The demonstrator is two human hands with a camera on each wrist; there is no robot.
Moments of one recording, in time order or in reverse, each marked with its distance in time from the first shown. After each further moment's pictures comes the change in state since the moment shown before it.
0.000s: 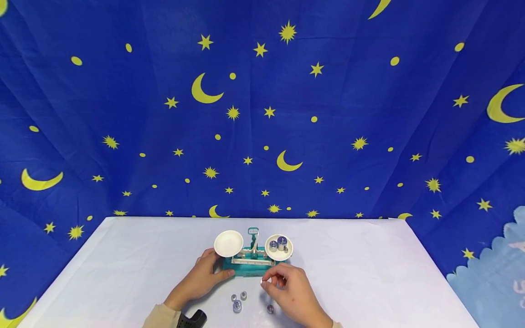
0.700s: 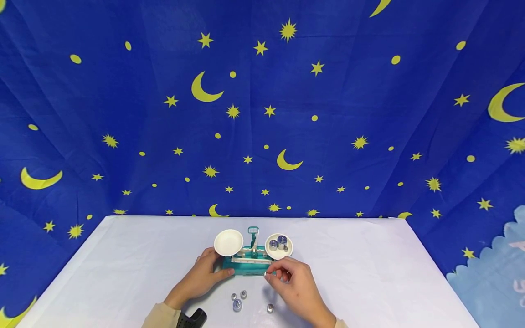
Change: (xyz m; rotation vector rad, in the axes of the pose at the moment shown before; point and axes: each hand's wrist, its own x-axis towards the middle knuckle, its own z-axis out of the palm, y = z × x) left_hand 0.000 -0.002 0.001 0.000 0.001 -0.010; right_hand 0.004 0.001 -0.006 0.034 0.077 -0.021
